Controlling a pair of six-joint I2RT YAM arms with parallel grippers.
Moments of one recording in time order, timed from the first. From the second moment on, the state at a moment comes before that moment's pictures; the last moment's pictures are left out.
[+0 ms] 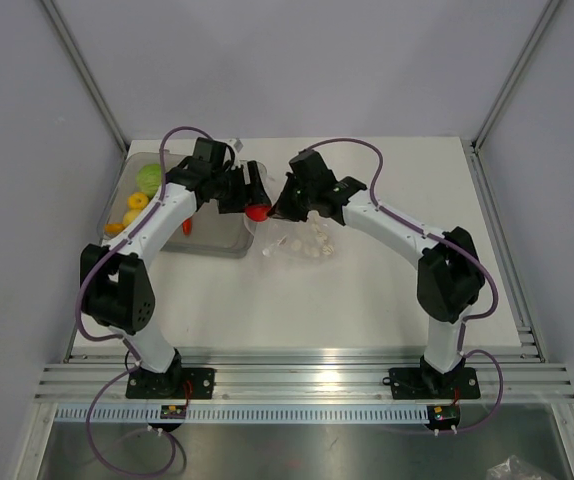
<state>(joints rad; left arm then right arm) -0.31 1.67 1.44 -0.60 0.33 -0.46 0.70 1.89 1.62 -0.44 -0.10 0.94</state>
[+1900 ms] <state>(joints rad) 0.09 2.40 2.12 -0.88 -0.04 -0.34 0.70 1.84 1.58 -0.44 -0.10 0.89</state>
